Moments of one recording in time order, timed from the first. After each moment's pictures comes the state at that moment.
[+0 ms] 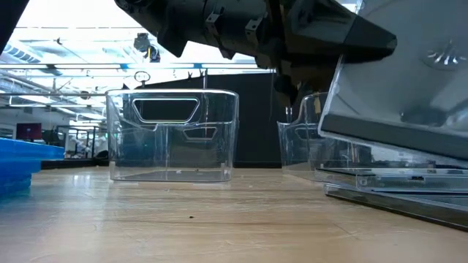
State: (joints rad) left arm -0.28 2.11 1.32 0.44 0.20 -0.25; right arm 0.69 1.36 0.90 -0.49 0.10 1.08
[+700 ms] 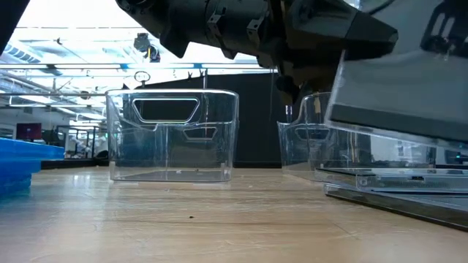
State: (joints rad) left arm -0.28 2.11 1.32 0.46 0.23 -0.25; right arm 0.67 1.35 0.90 -0.45 0.07 1.03
